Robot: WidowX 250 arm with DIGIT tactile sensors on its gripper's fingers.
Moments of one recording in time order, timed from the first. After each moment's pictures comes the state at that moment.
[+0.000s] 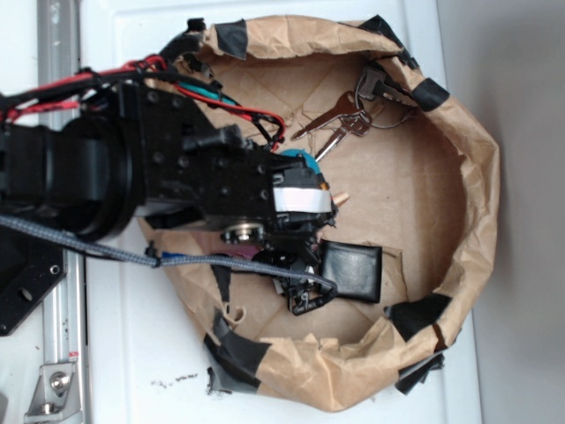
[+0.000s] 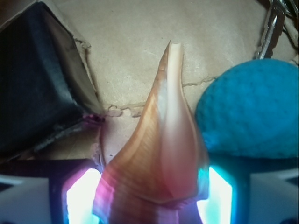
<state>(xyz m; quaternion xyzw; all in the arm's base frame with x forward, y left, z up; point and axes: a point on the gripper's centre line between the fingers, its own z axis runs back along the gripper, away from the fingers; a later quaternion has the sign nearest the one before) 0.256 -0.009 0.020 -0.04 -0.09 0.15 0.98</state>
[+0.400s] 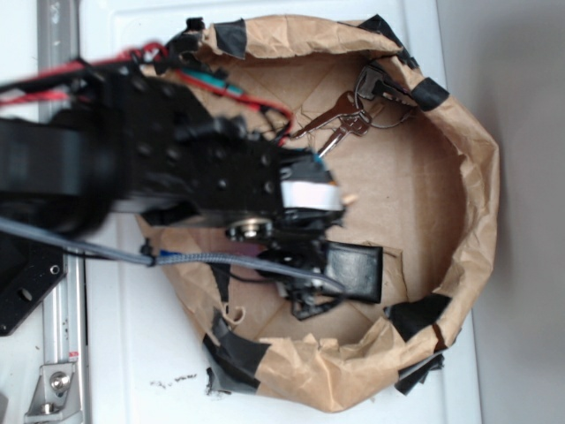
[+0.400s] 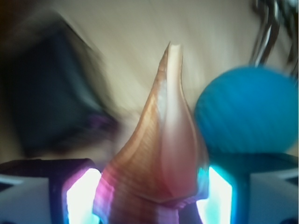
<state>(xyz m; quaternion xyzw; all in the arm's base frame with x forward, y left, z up) 0.265 -0.011 0.069 -0.05 -0.11 0.12 0.99</state>
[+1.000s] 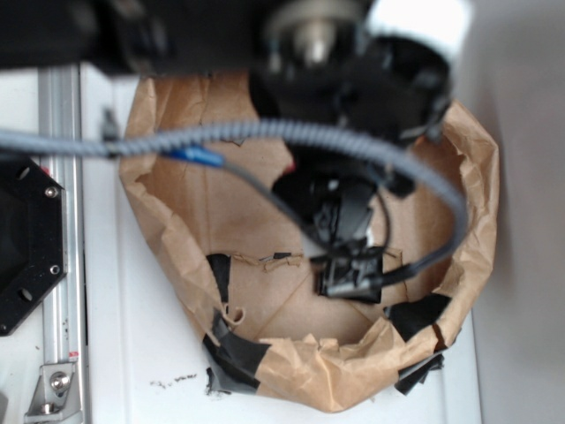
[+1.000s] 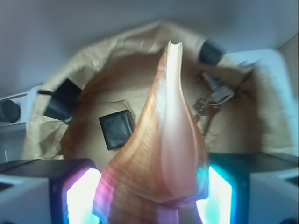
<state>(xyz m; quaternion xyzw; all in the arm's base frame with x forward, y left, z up) 0.266 0.013 0.205 -0.03 -0.08 0.07 0.99</state>
